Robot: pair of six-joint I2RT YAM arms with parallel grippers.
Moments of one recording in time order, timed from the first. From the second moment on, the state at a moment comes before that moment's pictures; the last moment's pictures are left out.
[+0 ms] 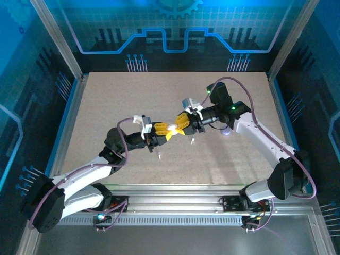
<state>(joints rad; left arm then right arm) -0.58 1.07 0.45 0.82 0.62 -0.27 0.47 1.44 1.27 -0.61 -1.20 -0.63</state>
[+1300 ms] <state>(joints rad) -0.62 1.00 0.58 0.16 0.58 0.26 0.64 1.32 1.32 -0.95 -0.64 -0.90</state>
